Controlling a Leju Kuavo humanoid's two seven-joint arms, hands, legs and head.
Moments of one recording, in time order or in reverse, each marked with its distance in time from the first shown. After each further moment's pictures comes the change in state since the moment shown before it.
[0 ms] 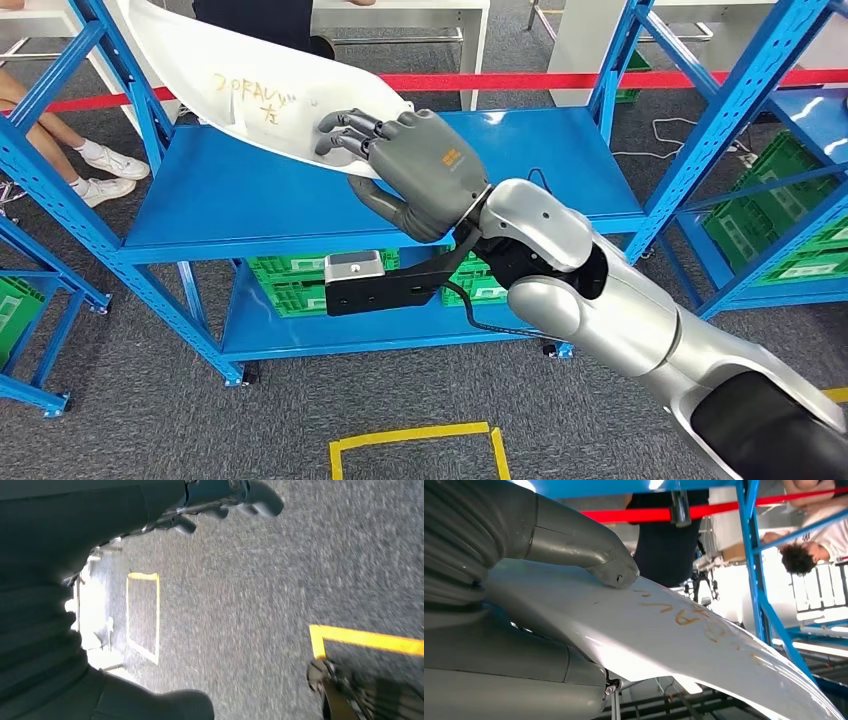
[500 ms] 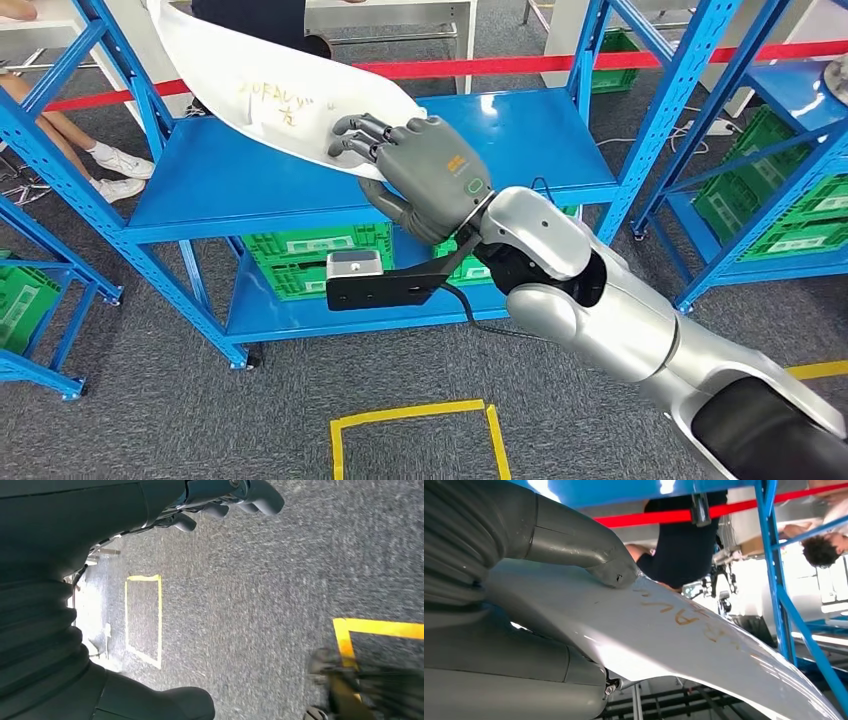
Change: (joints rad) left arm -0.013 0.003 0.000 -0.001 -0.036 0.000 0.000; right arm 0.027 0.003 0.000 0.000 0.057 -0.003 0.045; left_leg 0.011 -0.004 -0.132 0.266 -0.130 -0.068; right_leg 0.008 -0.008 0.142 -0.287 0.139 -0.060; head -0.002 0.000
